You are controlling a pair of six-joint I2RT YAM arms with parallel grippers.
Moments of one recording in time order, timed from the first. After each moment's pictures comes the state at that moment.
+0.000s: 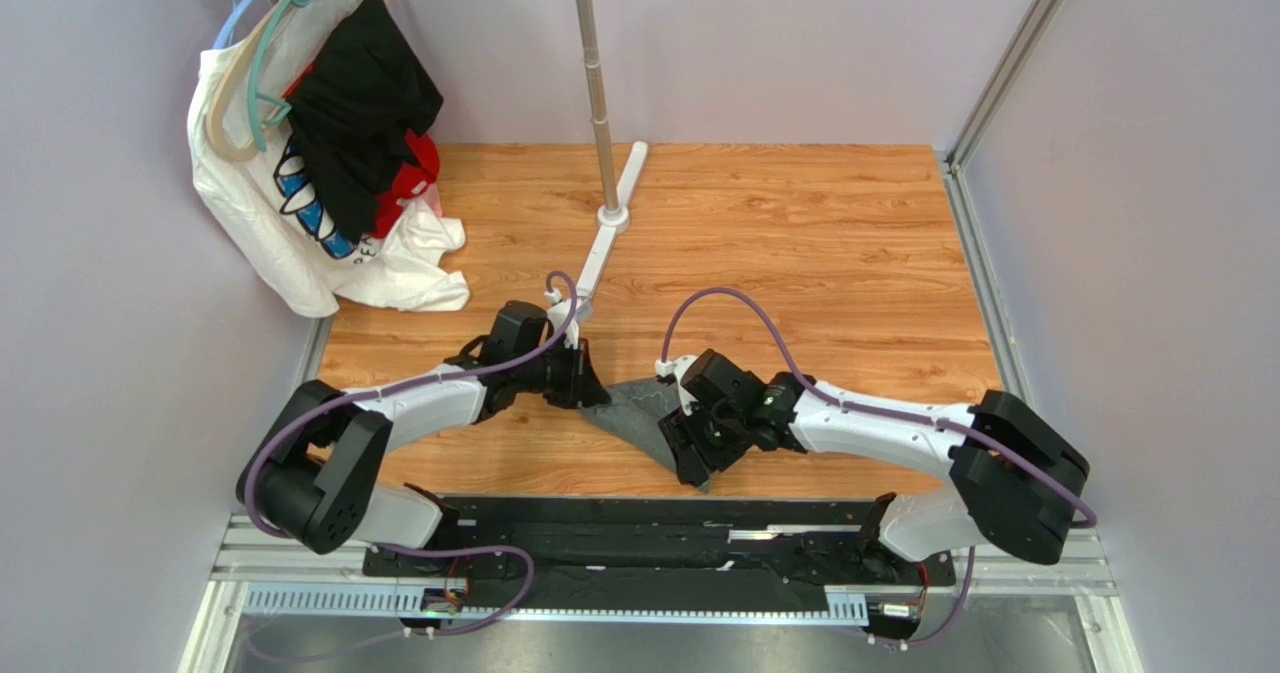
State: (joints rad) left arm -0.49 1.38 0.52 0.09 0.50 -0.38; right arm 0.98 1.37 0.71 -0.42 -0.16 0.36
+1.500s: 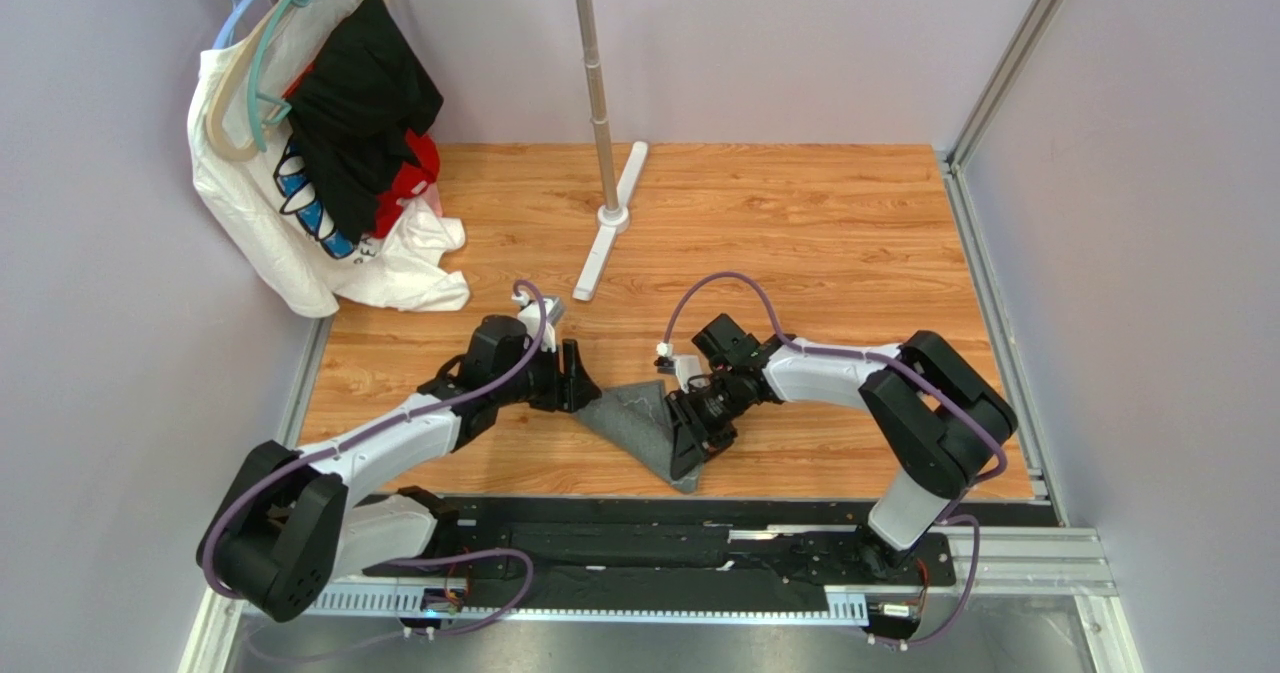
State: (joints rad) left arm -0.49 1.14 0.42 0.05 0.29 -0.43; right arm 0.74 1.67 0.79 -0.38 -0.74 0.28
